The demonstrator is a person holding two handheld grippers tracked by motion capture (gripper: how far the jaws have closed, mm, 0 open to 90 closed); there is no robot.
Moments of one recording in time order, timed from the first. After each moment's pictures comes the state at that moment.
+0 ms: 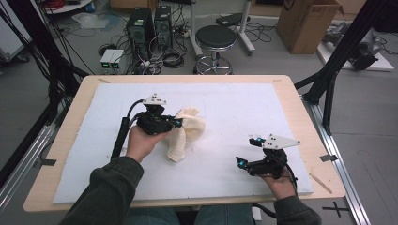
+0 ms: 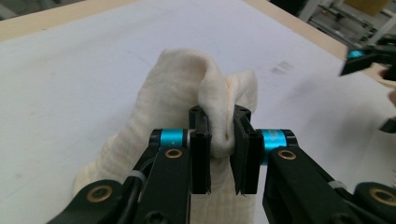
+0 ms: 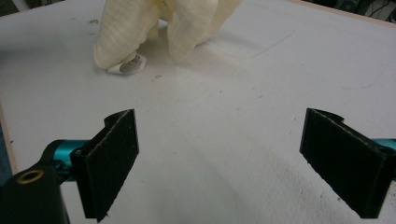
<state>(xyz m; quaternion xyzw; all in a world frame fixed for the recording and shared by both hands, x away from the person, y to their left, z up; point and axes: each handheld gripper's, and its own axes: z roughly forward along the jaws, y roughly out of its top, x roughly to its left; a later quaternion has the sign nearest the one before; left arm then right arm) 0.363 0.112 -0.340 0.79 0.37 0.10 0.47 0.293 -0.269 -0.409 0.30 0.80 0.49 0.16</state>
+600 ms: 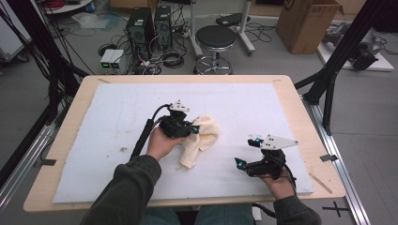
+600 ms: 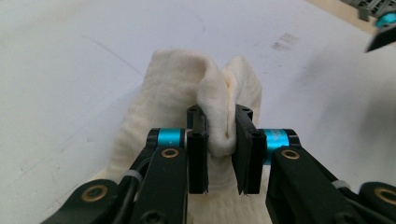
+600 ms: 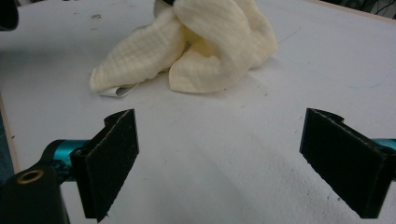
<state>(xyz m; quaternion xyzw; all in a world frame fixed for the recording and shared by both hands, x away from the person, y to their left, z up) 0.386 0.062 -0.379 0.83 0.33 0.08 0.44 0.293 -0.266 -0.411 0.29 0.81 0.49 0.15</state>
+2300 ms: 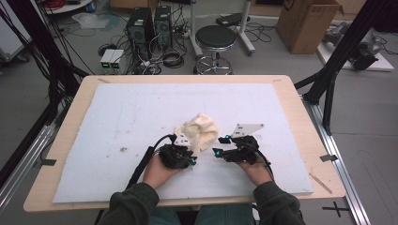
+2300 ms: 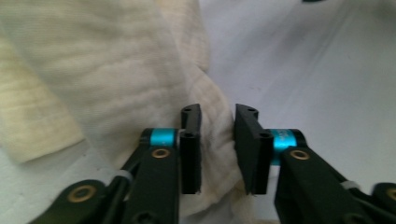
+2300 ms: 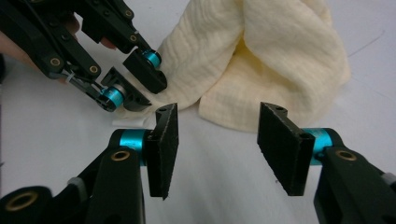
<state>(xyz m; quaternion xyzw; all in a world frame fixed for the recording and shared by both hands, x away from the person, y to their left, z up) 0.324 0.061 -0.433 0.87 0.29 0.09 0.38 0.340 -0.200 -0.415 0.24 0.85 0.46 0.09</state>
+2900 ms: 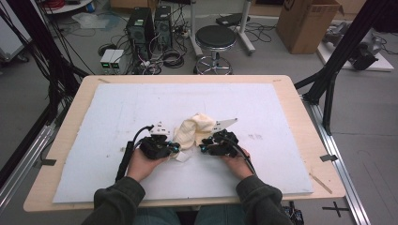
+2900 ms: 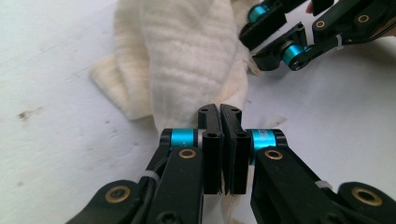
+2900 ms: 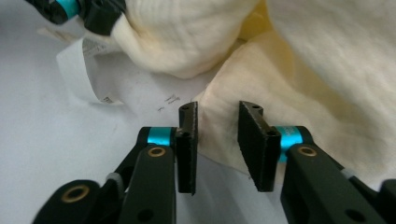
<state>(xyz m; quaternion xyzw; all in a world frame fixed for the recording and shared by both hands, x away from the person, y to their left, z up) 0.339 0.119 -0.420 0.84 0.34 0.09 0.42 0.375 -0.151 -0.444 0.25 0.88 0.41 0.06</state>
